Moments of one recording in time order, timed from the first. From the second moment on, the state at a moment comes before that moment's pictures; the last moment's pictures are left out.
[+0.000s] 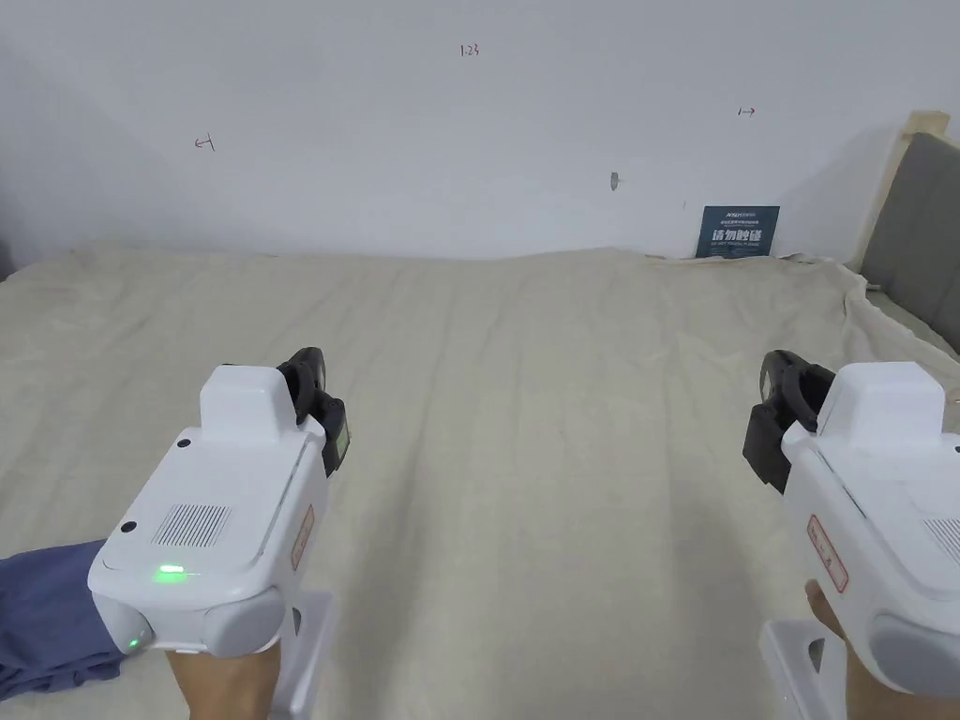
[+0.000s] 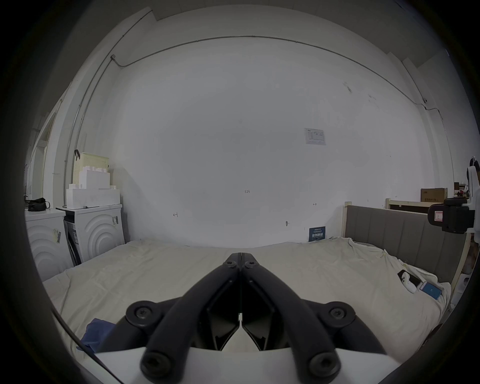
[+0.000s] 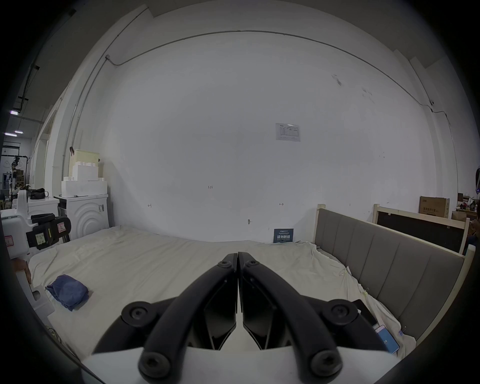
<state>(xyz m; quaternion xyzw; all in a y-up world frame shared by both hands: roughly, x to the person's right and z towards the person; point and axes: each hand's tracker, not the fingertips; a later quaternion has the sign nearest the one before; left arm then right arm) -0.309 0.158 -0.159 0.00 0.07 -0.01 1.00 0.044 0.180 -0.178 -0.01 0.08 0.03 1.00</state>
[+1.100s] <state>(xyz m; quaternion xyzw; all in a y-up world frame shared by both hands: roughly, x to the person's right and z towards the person) -0.310 0.154 -0.148 0.03 0.08 0.00 1.00 0.046 0.178 -0.170 -0.01 0.08 0.01 1.00</state>
